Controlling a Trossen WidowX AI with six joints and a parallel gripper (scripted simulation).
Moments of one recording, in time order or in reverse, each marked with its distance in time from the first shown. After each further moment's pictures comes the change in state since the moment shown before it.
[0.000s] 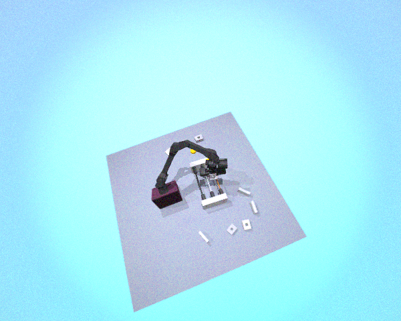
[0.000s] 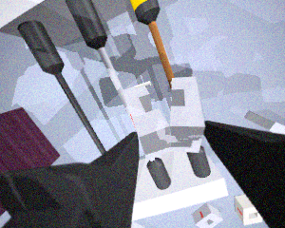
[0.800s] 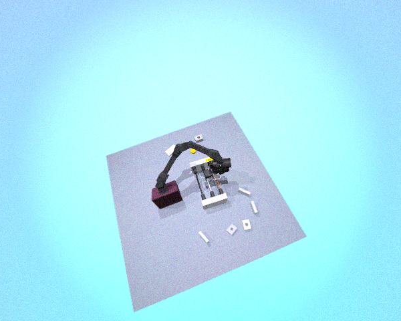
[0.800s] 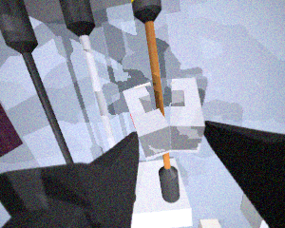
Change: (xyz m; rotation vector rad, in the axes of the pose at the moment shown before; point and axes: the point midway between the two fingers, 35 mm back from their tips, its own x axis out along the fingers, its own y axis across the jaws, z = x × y) arm 0.027 -0.027 0.010 -0.235 -0.001 -0.008
